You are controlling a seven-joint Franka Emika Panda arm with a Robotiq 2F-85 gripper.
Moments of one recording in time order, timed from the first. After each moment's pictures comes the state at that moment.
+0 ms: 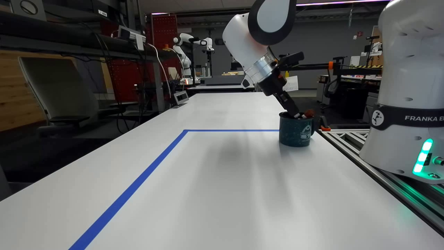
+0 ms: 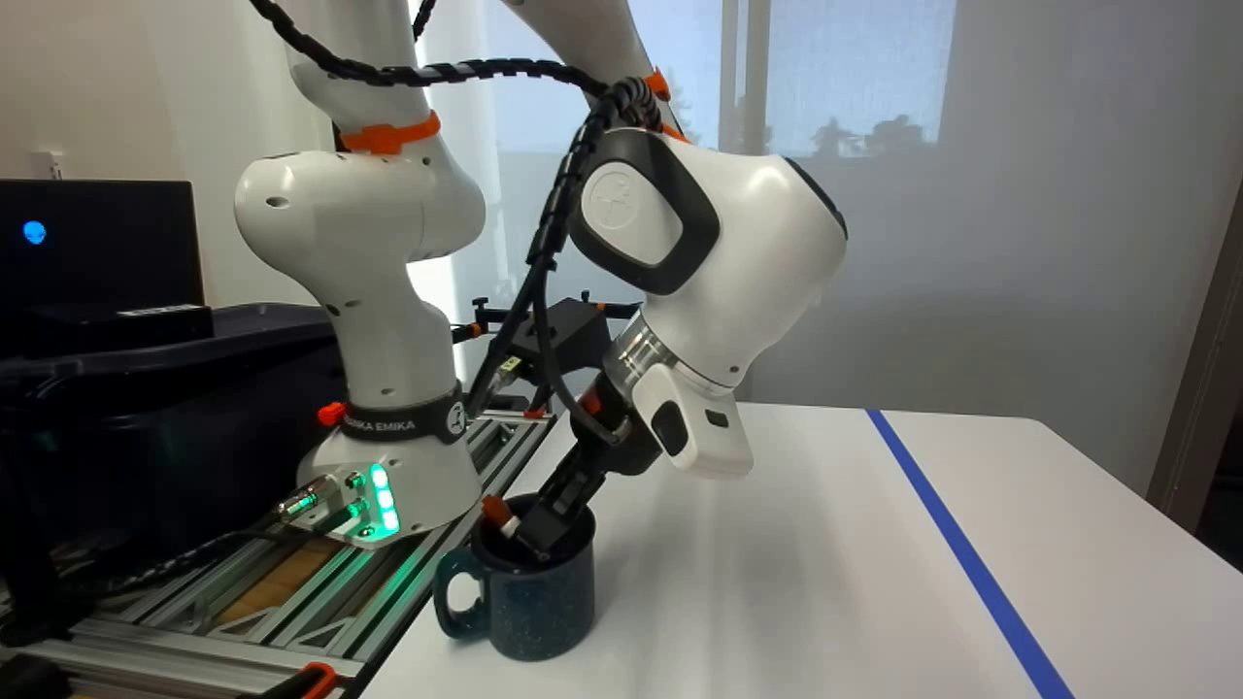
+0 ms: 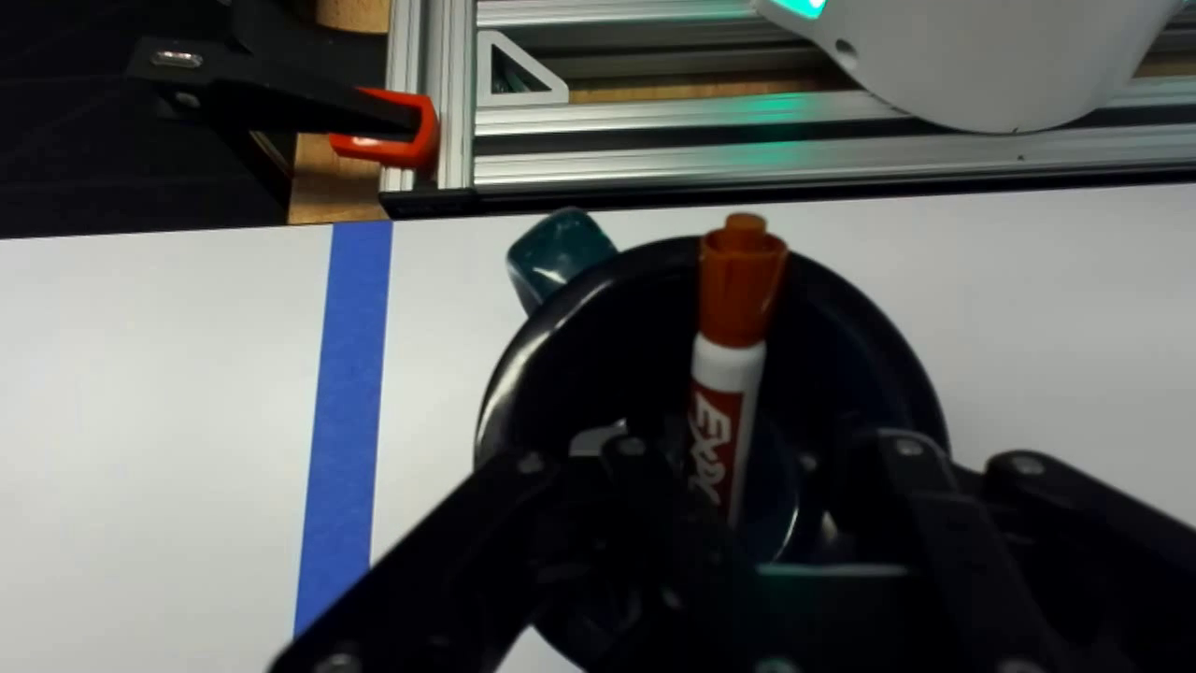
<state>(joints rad) -0.22 -0.06 -0.17 -2.73 -0.28 2.06 -0.14</state>
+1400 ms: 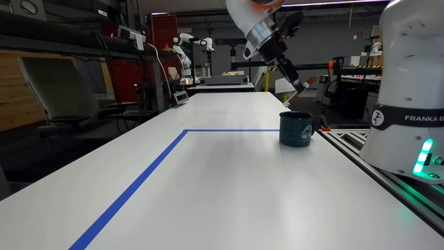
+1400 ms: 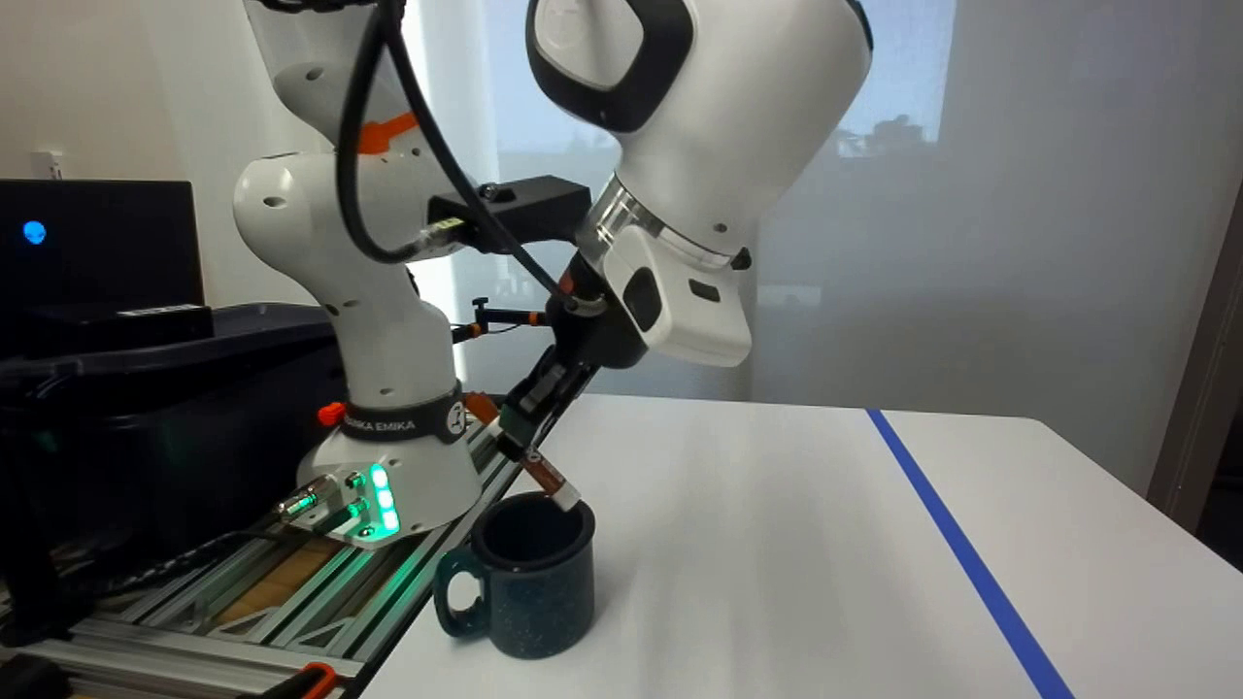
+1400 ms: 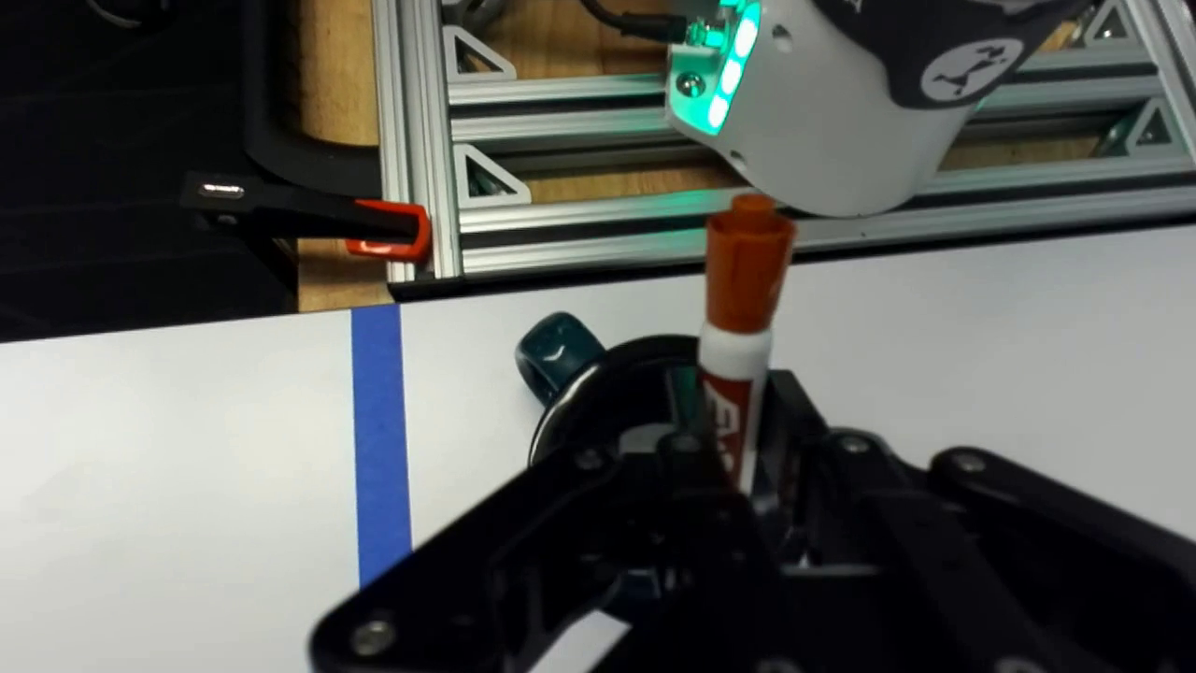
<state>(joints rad) -0.24 -0.29 -0.25 -2.64 -0.20 1.76 -0.26</state>
